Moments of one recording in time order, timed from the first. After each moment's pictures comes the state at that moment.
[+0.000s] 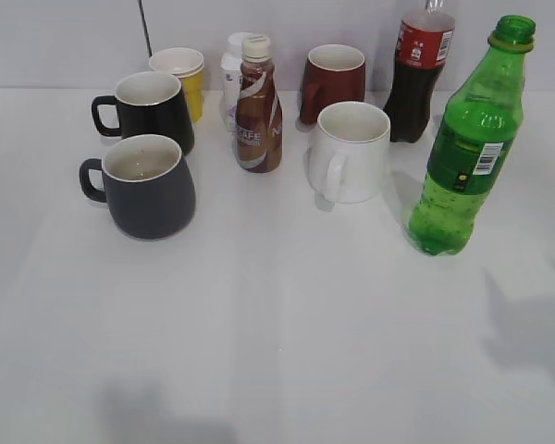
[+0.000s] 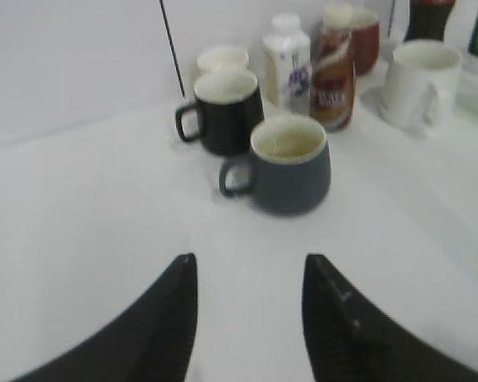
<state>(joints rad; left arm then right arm) -0.32 0.24 -0.59 -0.02 0.79 0.12 0.40 0.41 -0.62 -0.38 0.45 0.29</state>
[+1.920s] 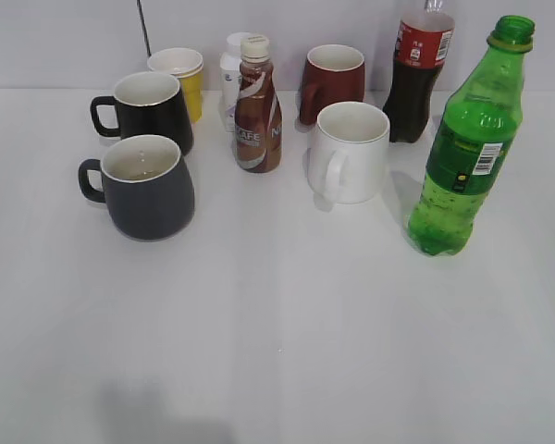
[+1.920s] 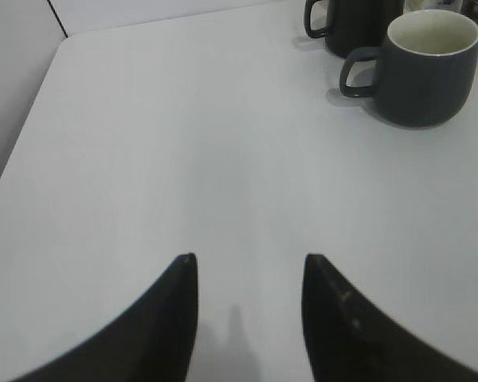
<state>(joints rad) -0.05 -0.01 -0.52 0.06 1.07 0.07 0.08 -0.01 -0.50 -0.07 1.04 0.04</state>
